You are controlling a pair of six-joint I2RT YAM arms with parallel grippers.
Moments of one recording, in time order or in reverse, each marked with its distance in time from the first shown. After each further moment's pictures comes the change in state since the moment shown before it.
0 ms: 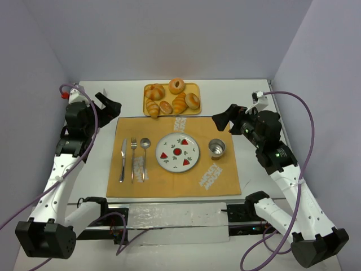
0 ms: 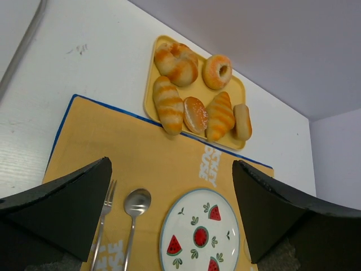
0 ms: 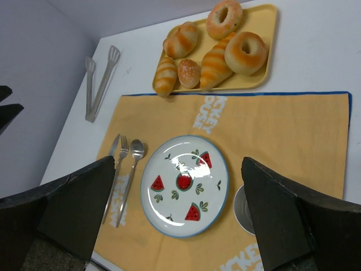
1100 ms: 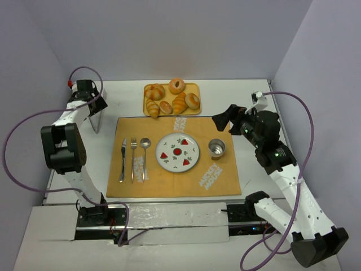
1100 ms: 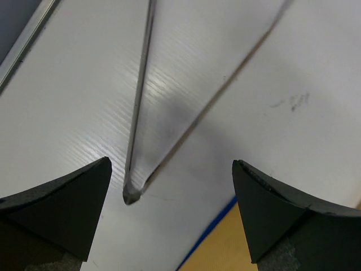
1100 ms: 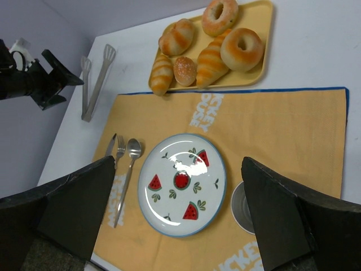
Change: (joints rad) left arm 0.188 0.865 0.473 -0.147 -0.332 0.212; right arm 0.000 0.005 -0.006 -0.003 0.011 0.003
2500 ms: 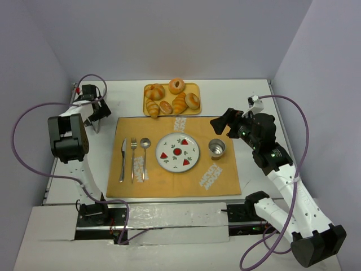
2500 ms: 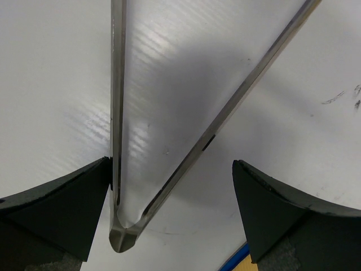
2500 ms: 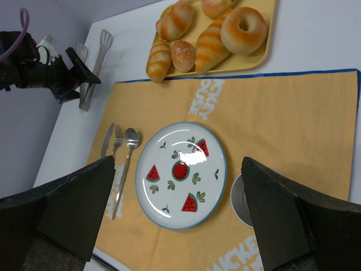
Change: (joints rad) left arm 0.031 0.216 0.071 -0.014 0.061 0.053; right arm 0.000 0.000 -0.076 0.037 -0.027 0.016
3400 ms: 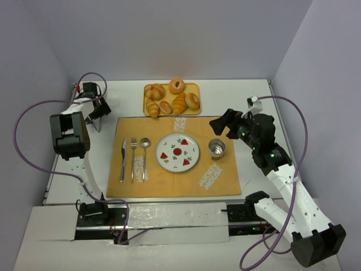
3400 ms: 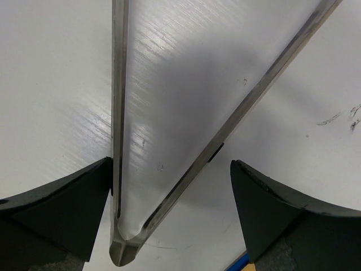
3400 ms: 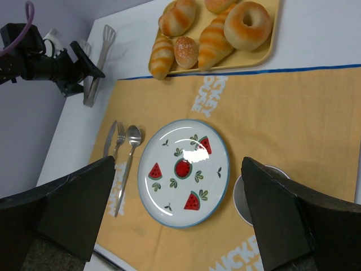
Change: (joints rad) left arm -0.008 0.069 0.095 -0.039 -0.018 -0.013; right arm 0.000 0.000 -0.016 0.012 -0.014 0.010
